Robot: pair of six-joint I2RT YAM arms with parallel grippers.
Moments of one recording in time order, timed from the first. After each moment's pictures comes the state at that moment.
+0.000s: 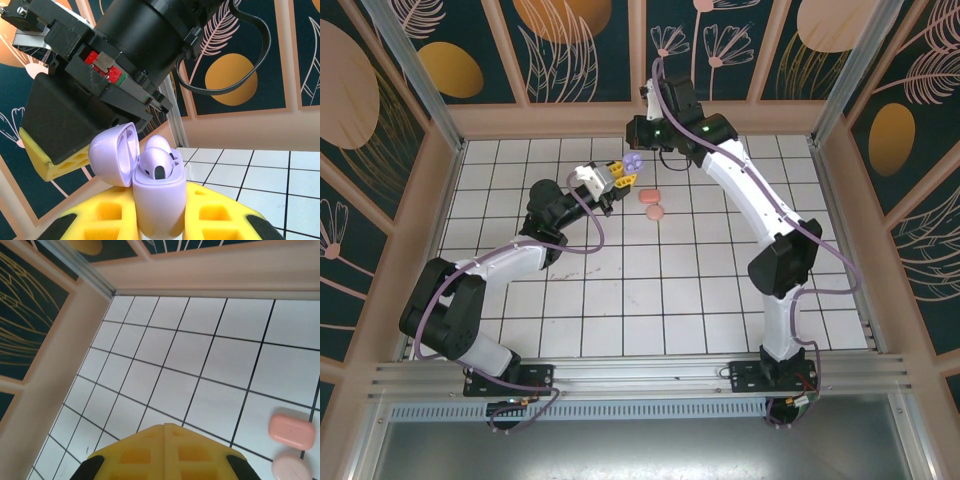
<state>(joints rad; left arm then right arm) -0.48 1.54 0.84 0.90 0.55 0.17 0.59 1.99 2.19 -0.78 -0.24 0.43</state>
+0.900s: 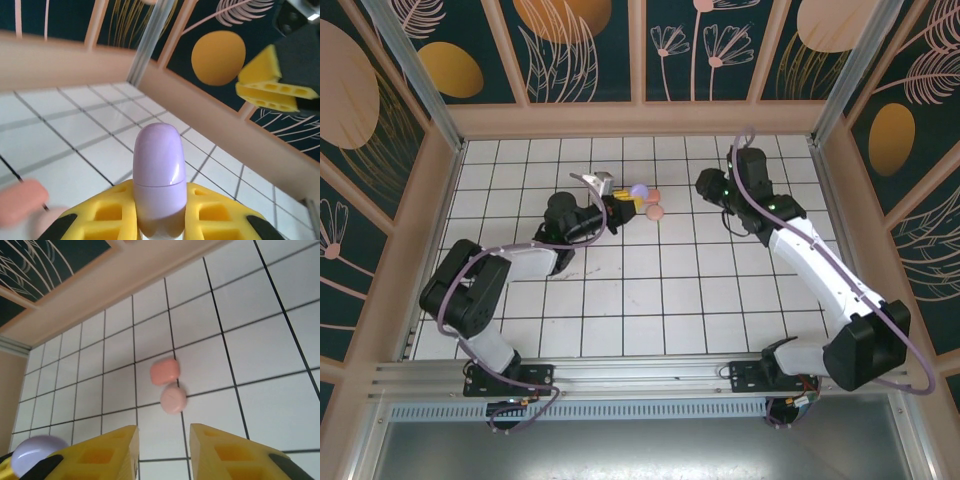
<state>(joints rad) -0.50 1.71 0.75 0.93 0.56 -0.48 0.43 1.29 1.14 -0.45 0.03 0.70</state>
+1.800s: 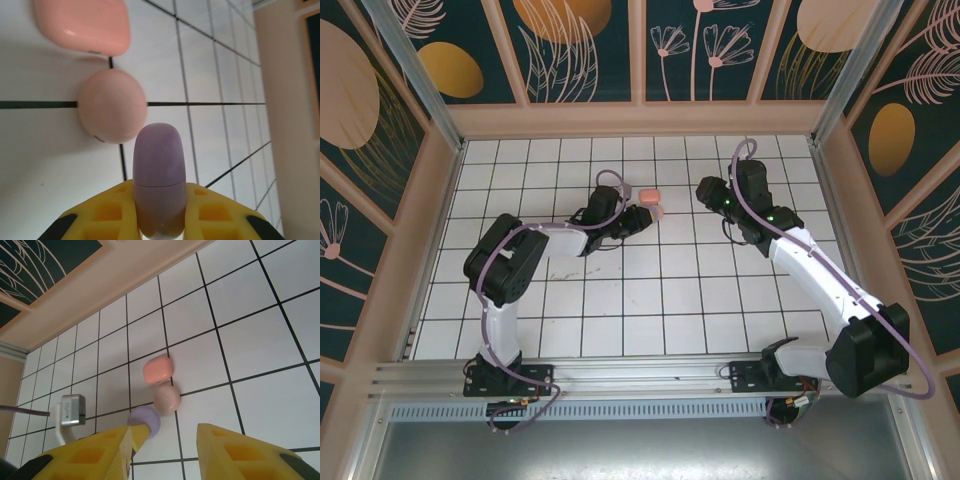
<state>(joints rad) -0.57 2.00 1.06 0.36 0.37 -0.90 0.42 1.26 1.04 -0.35 0.03 0.71</state>
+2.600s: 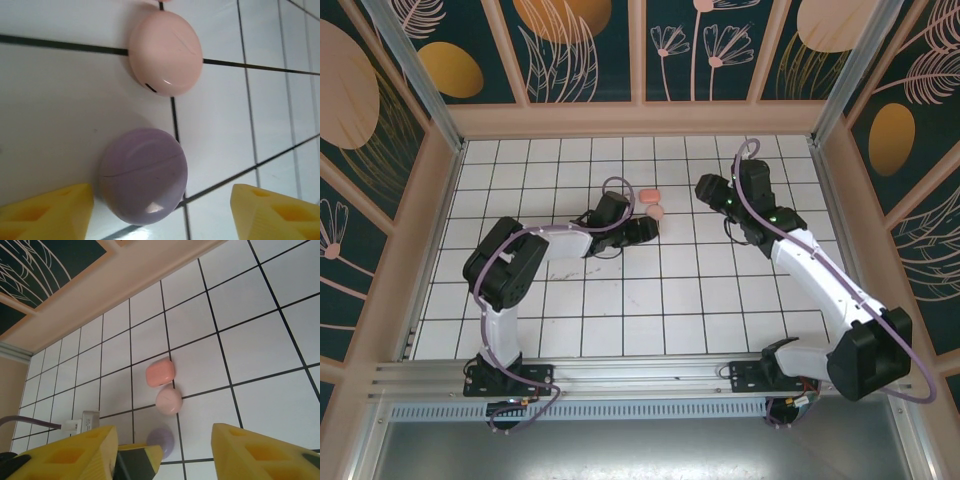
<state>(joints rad) -0.61 1.96 1.08 0.10 0.22 -0.77 0.41 1.24 1.04 -0.35 0.03 0.70</state>
